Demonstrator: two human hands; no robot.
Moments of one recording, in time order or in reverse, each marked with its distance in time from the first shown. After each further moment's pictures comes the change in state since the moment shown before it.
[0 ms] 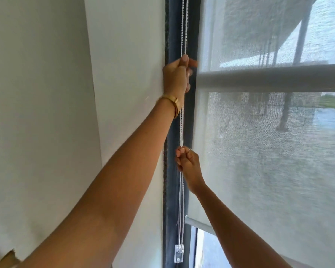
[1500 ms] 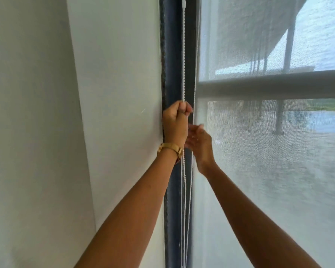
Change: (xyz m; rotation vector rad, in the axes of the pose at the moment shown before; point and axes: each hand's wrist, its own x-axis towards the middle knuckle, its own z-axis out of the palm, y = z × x) left_hand -0.017 -0.086 -0.017 0.192 0.087 0.190; right_hand 0.073 -0.044 -0.019 0.139 0.104 -0.083
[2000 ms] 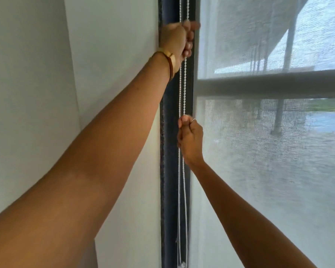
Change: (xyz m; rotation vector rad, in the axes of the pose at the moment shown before) left_hand 0.109 0.121 0.017 -0.151 -0.205 -0.148; right_hand 0.000 -0.012 0.029 -0.201 0.105 -0.200
